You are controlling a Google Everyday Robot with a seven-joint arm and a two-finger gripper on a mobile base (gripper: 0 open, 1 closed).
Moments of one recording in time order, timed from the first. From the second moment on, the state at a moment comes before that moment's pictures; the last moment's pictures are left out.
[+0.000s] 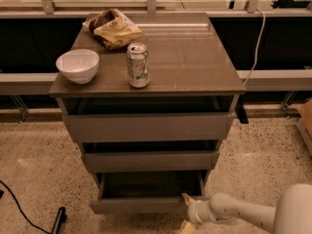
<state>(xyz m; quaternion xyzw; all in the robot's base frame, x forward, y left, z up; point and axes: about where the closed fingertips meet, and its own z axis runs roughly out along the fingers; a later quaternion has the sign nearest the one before) 0.464 -0.129 0.195 -0.57 0.75 0.20 0.27</state>
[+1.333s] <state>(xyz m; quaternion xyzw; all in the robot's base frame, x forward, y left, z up) 0.512 -0.130 0.176 -0.61 0.73 0.21 0.22</state>
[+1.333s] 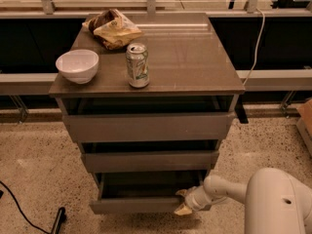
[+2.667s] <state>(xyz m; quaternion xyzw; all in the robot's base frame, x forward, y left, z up) 0.432 -0.109 0.178 -0.60 0.73 0.27 0.18</state>
